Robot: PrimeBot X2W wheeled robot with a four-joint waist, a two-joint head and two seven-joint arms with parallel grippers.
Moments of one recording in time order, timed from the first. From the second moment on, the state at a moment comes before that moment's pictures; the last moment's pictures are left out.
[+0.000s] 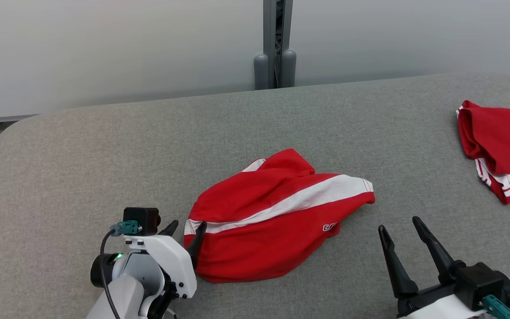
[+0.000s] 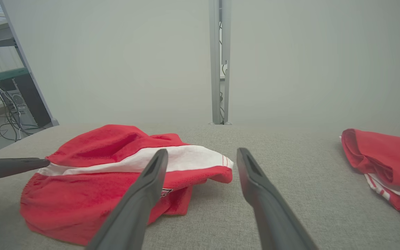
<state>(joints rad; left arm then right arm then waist) -0.32 0.08 -0.32 0.59 -0.48 -0.09 0.14 0.03 -0.08 0.15 0.12 0.15 0.13 -0.26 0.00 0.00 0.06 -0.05</state>
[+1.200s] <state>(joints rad) -0.11 0.16 -0.40 0.21 -0.44 -0.03 0.11 -0.30 -0.23 0.40 0.48 0.53 0.13 -0.21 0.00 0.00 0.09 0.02</state>
